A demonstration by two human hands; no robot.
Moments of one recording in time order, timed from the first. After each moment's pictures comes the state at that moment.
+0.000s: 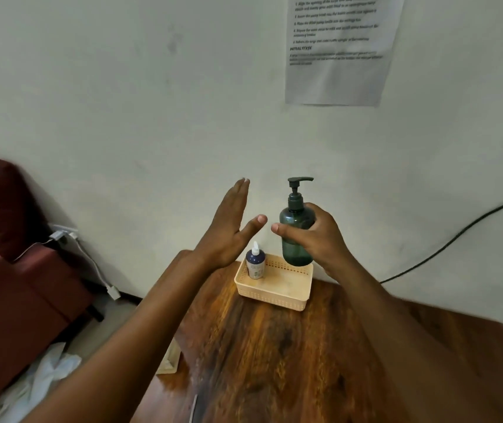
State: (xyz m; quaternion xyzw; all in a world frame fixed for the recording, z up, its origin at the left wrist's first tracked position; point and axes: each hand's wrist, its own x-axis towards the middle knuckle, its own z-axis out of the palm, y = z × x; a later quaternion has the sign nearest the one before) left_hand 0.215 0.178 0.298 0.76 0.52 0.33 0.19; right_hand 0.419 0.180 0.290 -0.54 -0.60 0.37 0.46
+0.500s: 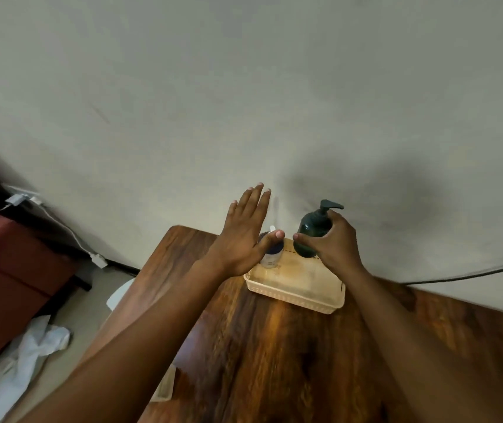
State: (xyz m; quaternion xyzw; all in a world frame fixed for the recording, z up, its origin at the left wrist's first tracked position) left_hand 0.171 0.349 0.124 0.81 0.52 0.21 0.17; right_hand 0.385 0.353 0.116 -0.68 -0.55 0.30 0.38
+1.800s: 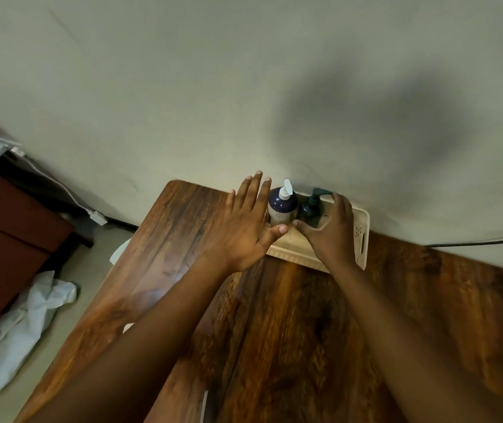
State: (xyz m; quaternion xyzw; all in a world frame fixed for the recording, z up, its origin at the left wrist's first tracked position) left_hand 0.153 0.340 0.023 0.80 0.55 0.16 0.17; right_hand 0.358 0.355 -0.012 -0.73 -0.56 0.22 0.33
